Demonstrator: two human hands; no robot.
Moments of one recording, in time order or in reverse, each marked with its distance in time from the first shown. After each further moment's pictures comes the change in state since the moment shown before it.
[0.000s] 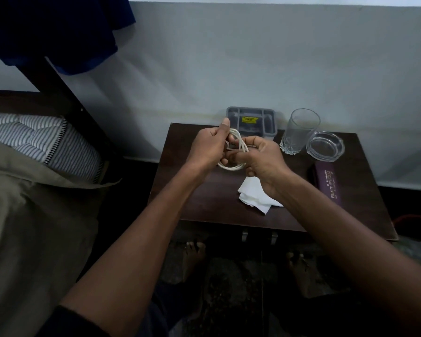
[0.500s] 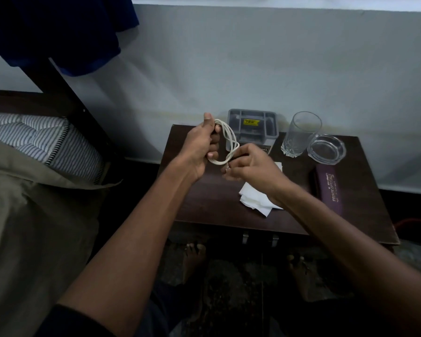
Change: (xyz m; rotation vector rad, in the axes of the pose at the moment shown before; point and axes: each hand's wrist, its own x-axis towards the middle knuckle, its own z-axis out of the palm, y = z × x) left_hand 0.015 0.000 -0.014 -0.444 -0.067 -0.117; right_hand 0.005 0.018 -0.002 -0.227 -0.209 -0.066
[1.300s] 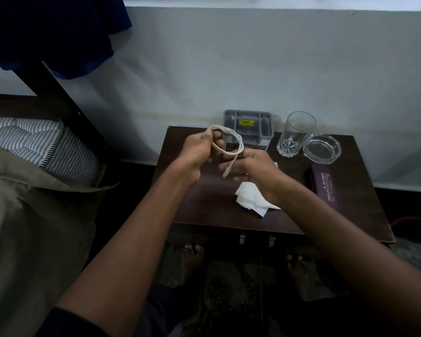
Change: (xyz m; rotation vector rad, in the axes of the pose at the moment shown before) left_hand 0.005 -0.013 0.004 0.288 0.157 -0.042; right_hand 0.006 0.000 -0.008 0.071 0.024 0.103
